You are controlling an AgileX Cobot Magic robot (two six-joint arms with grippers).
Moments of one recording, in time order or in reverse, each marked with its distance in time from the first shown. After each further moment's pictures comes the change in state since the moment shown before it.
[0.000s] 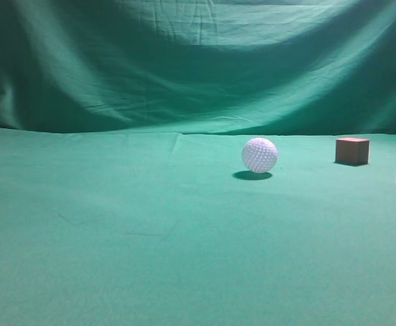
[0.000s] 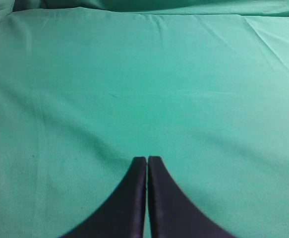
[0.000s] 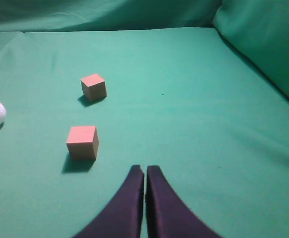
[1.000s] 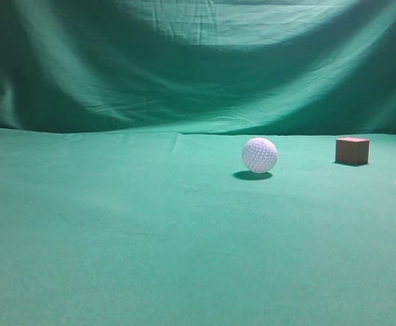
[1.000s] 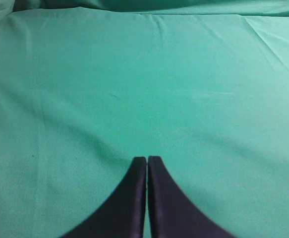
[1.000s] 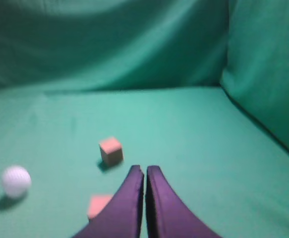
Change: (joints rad) left arm 0.000 0.000 0.000 0.000 0.000 0.000; right arm 0.000 0.000 0.003 -0.008 -0.226 0.043
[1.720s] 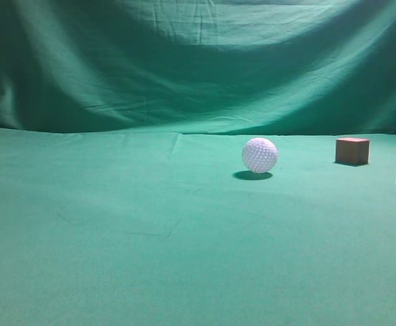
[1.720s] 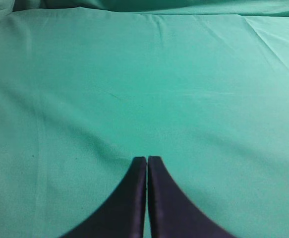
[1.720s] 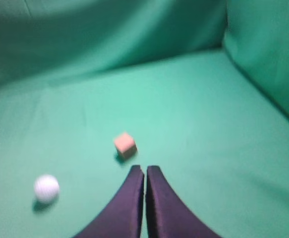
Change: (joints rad) left arm 0.000 0.000 0.000 0.000 0.000 0.000; right arm 0.000 0.501 -0.569 0.142 0.410 -0.005
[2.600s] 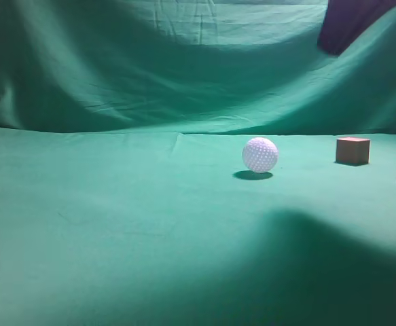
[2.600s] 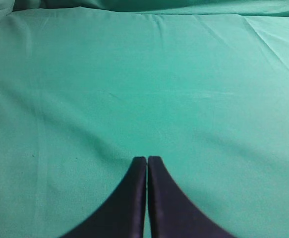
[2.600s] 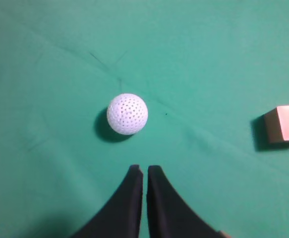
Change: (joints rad) left arm 0.000 0.000 0.000 0.000 0.000 0.000; right arm 0.285 1.026 -0.491 0.338 0.056 -0.634
